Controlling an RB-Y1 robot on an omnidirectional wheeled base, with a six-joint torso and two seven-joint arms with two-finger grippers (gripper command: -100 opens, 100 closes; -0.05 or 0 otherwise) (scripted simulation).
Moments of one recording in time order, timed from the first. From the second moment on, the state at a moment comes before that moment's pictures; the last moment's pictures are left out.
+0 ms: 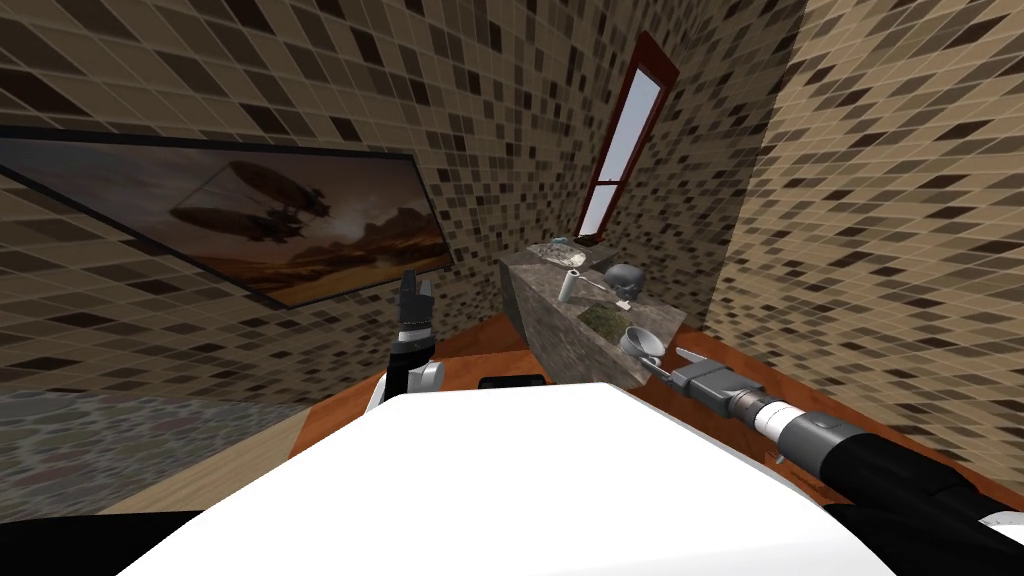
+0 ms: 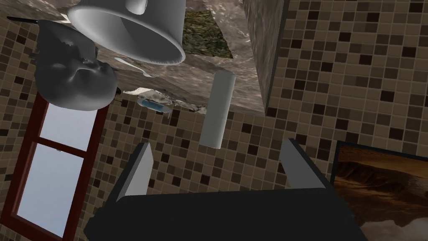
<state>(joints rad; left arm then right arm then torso) 0.48 0.02 -0.06 -2.21 -0.10 -0.50 -0.13 1.67 -0.95 -0.64 -2.41 0.12 -0.14 0.64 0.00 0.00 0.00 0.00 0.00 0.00</state>
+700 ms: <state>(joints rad) 0.48 0.02 -0.06 -2.21 -0.10 -0.50 -0.13 1.84 -1.08 -0.72 -2.38 0.11 -0.07 0.73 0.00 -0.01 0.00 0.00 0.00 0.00</state>
